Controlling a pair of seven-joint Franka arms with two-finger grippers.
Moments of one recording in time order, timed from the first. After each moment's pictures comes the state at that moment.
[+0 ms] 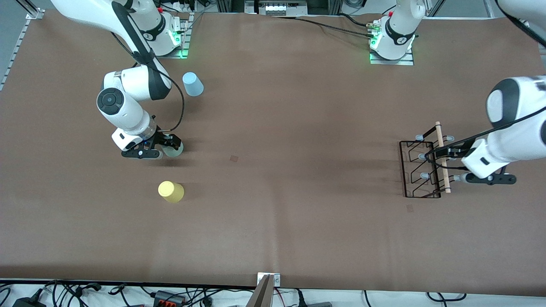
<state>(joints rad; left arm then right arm) 0.02 0.34 0.04 -1.74 0.04 1.91 0.06 0.18 0.29 0.04 -2.25 -0.02 2.57 0.25</state>
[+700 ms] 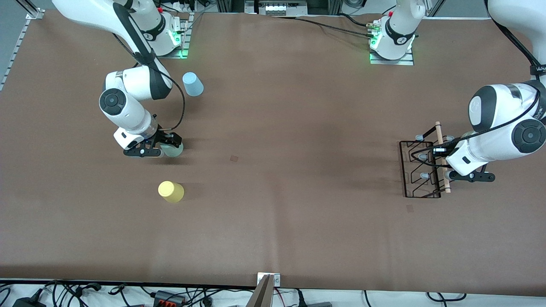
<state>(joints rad) 0.02 0.34 0.04 -1.84 0.04 1.97 0.07 0.18 0.30 0.04 -2.27 -0.02 2.57 0.25</state>
